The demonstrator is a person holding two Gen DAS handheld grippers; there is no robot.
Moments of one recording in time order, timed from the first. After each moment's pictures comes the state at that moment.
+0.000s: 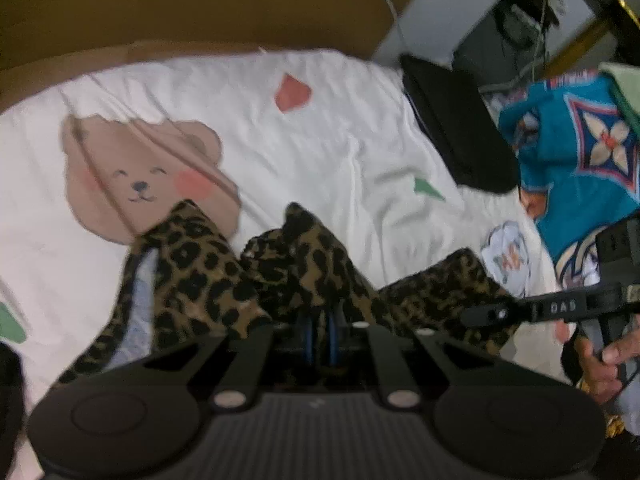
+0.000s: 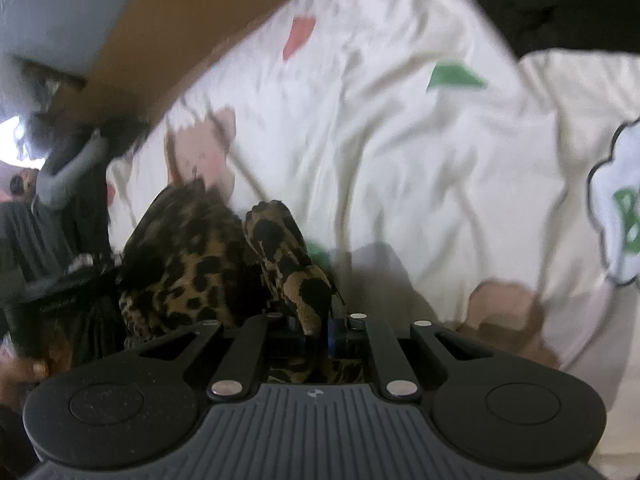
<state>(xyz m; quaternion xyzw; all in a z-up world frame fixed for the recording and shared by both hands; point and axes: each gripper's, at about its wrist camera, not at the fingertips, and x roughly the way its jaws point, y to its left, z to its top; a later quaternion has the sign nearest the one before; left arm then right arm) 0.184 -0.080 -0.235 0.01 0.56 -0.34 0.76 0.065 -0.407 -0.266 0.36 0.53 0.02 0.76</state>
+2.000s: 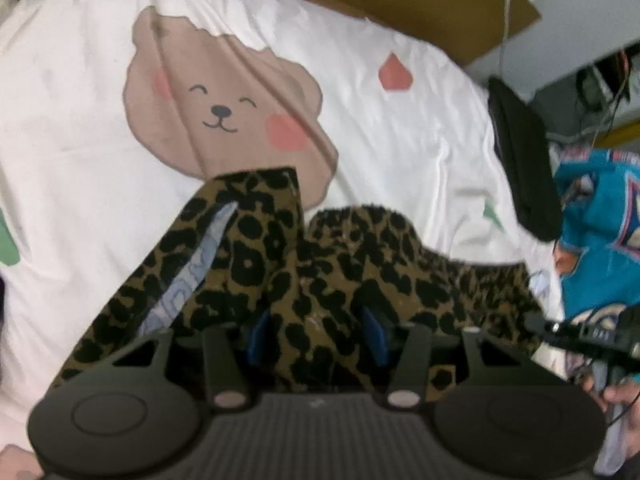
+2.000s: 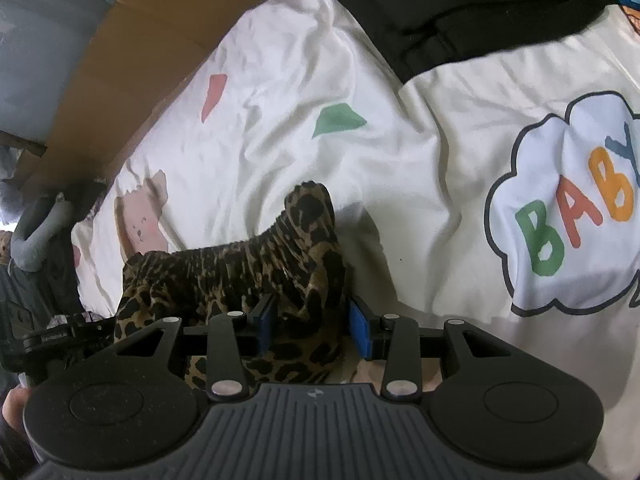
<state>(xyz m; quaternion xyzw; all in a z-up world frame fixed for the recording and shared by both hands) 0.217 -0.053 -0.303 -0.07 0.63 -0.27 0.72 0.042 -0.467 -0.295 0.39 0.51 -0.06 0.76</state>
